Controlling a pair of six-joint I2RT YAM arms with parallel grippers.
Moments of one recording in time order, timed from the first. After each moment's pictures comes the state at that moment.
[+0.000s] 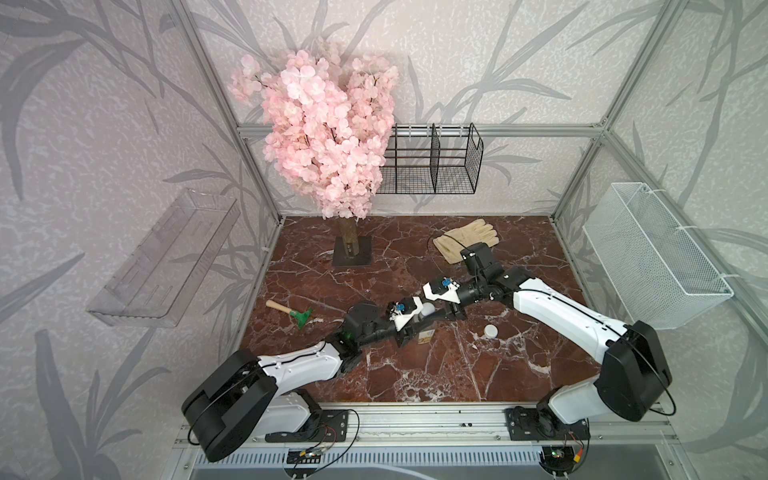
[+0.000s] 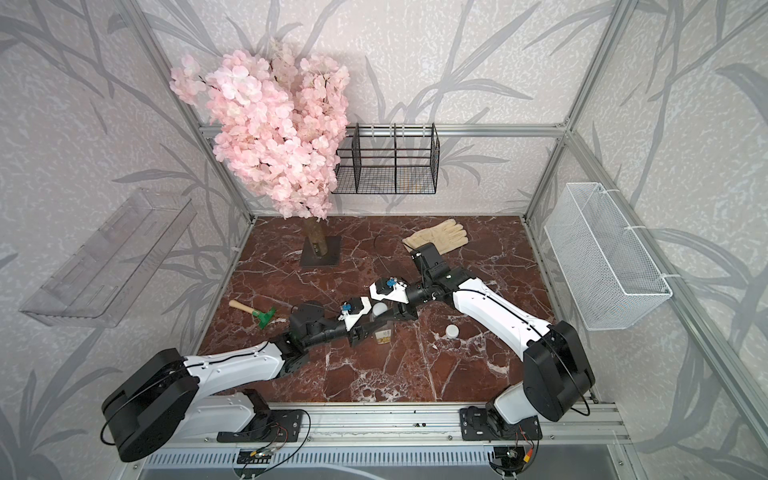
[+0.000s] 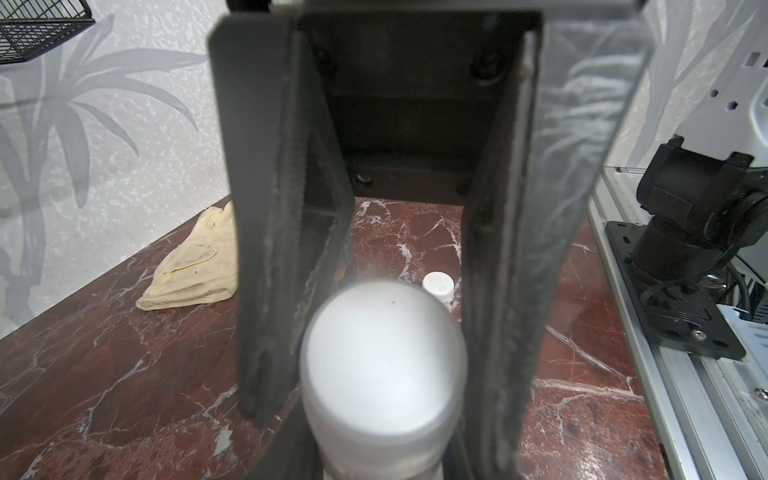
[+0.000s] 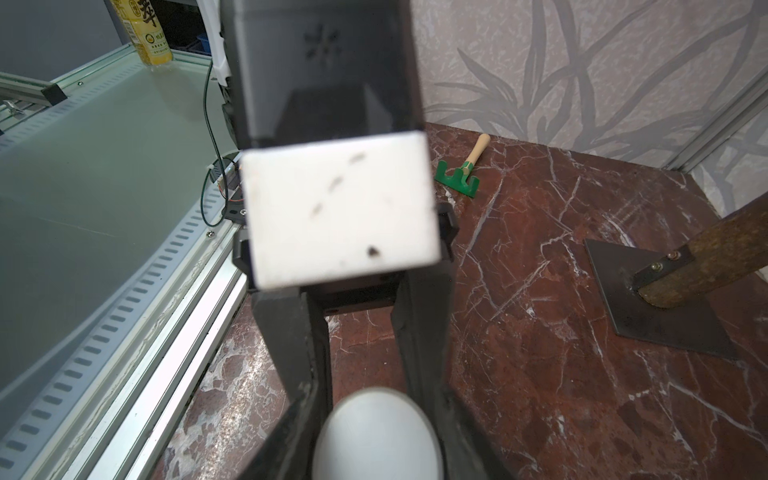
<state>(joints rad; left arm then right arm) -0.74 1.27 0.39 0.69 0.43 0.16 0.59 1.49 1.12 -0.52 -0.96 -0.89</state>
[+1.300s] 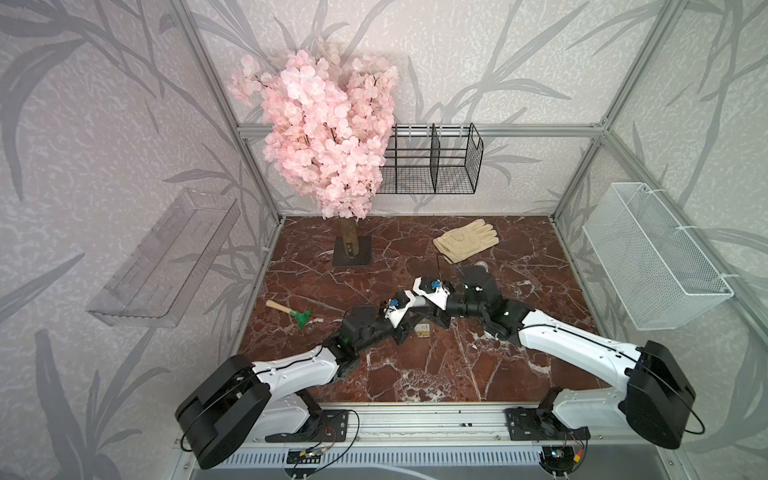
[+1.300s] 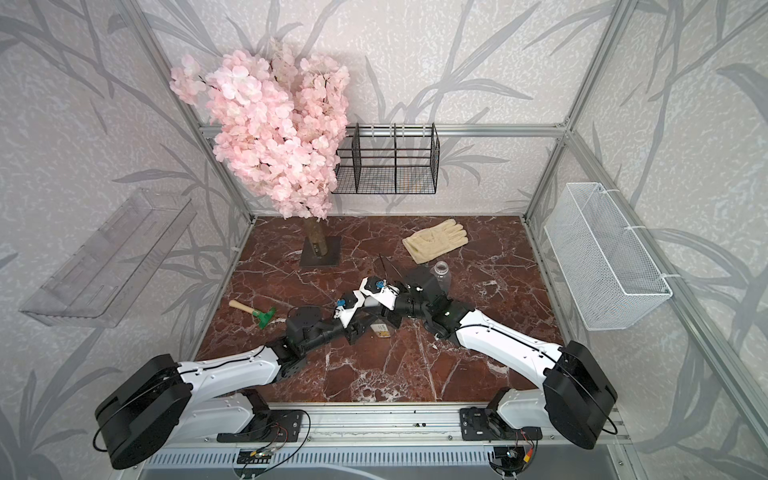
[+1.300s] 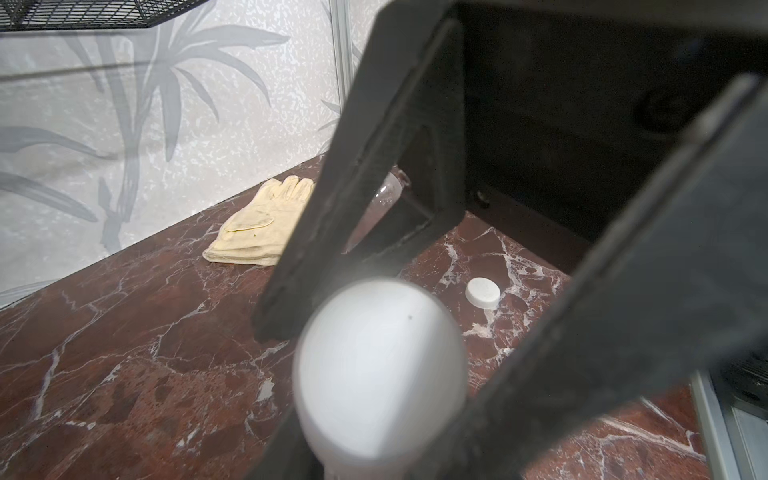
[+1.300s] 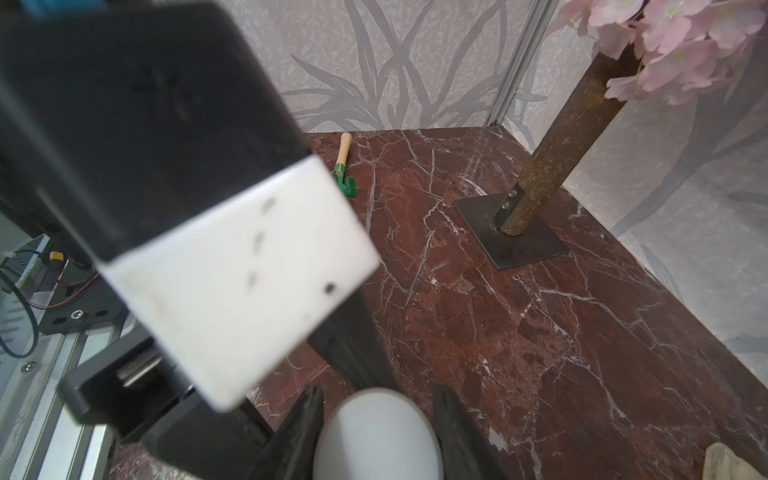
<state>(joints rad) -0.75 1.23 0.36 0.69 0.21 0.06 0.78 1.32 0.83 0.06 -0.42 -0.30</state>
